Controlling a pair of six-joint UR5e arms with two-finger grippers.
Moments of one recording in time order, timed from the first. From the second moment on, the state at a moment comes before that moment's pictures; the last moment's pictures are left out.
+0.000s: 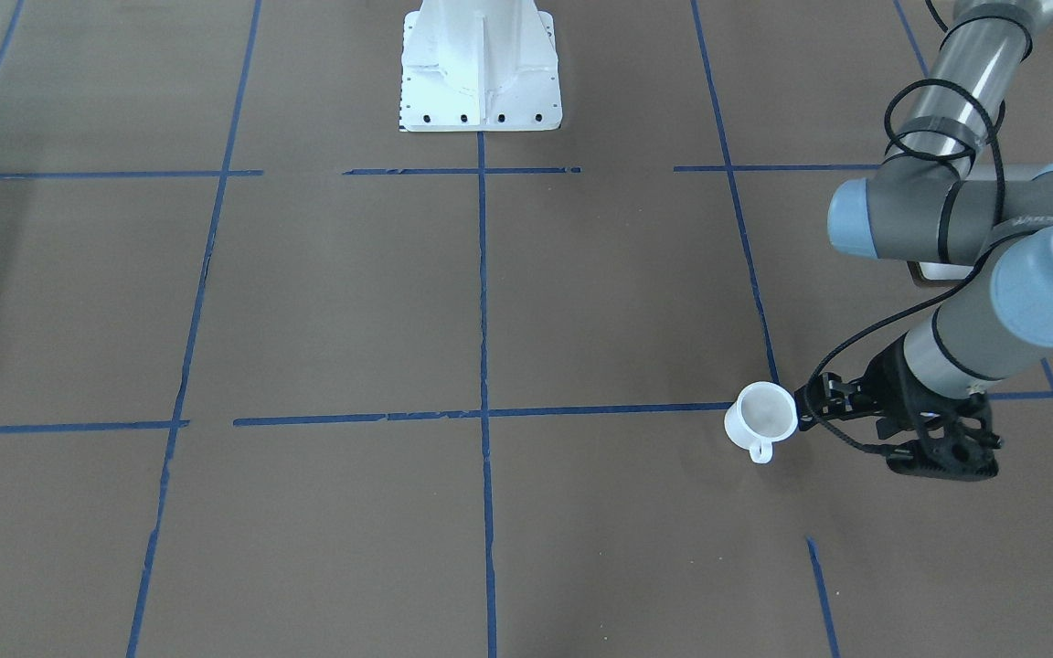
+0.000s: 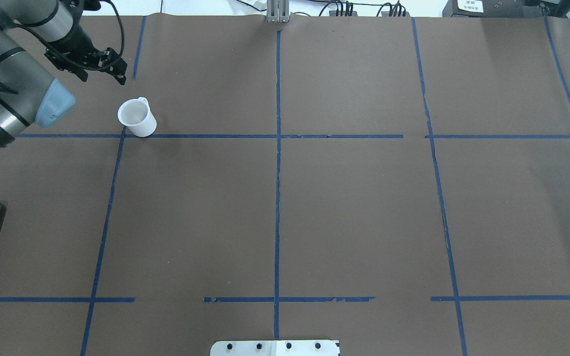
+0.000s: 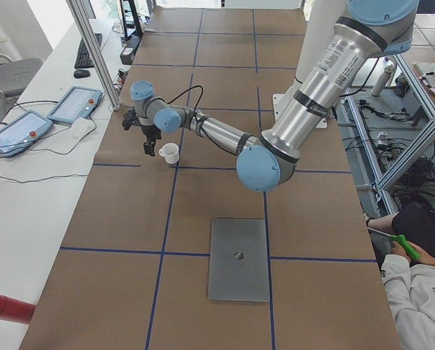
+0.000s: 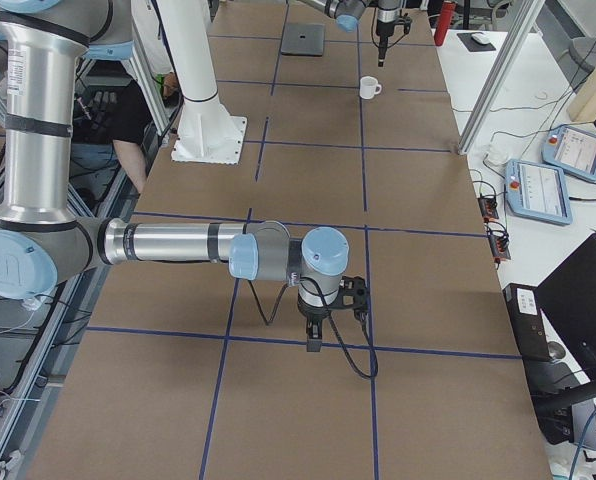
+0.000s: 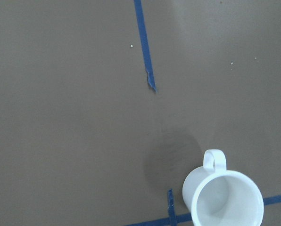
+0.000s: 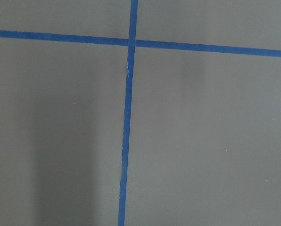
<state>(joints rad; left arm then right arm) -1.04 -2.21 -1.28 -1.80 -2.24 -0.63 1.54 -1.71 1.75 -1.64 2.28 -0.05</state>
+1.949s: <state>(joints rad) -1.03 -2.00 -1.48 -1.93 -2.14 -0.69 1.54 -1.71 1.75 -1.64 2.28 -0.05</state>
